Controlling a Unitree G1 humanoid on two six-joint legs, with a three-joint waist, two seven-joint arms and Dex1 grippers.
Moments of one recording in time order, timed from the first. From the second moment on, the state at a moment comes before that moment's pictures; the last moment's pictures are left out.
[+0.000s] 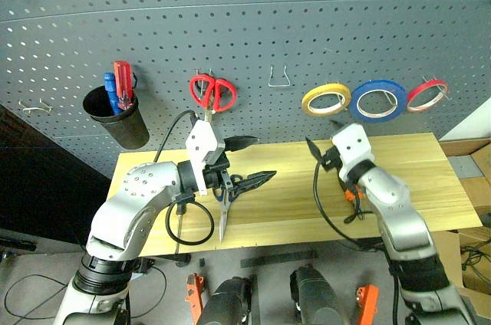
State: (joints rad) left arm -0.33 0.56 -0.08 -0.40 -0.48 0.50 -0.85; right arm -0.20 -0.32 0.10 -0.32 -0.05 0.38 0.33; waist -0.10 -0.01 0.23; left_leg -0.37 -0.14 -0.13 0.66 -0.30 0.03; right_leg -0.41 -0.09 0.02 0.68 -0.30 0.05
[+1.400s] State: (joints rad) left arm -0.29 0.64 -0.19 -0.26 -0.26 0.21 -1.03; right arm -0.59 -0.31 -0.08 0.61 0.05 0.67 0.25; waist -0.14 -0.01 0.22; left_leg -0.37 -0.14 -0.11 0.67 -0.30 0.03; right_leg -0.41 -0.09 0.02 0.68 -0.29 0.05
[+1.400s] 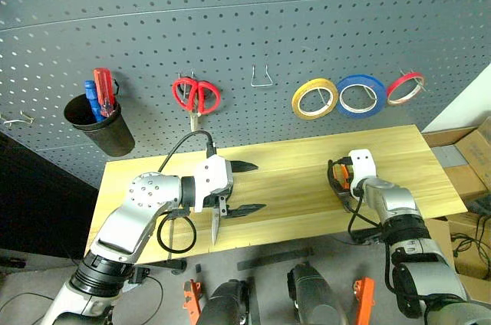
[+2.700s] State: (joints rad) left arm -0.06 0.49 0.25 -0.31 -0.55 0.26 -0.76; right arm -0.86 0.02 0.20 -0.03 -0.02 0.35 0.12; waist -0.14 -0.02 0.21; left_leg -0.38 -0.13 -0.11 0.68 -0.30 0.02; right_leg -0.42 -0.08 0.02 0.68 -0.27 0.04
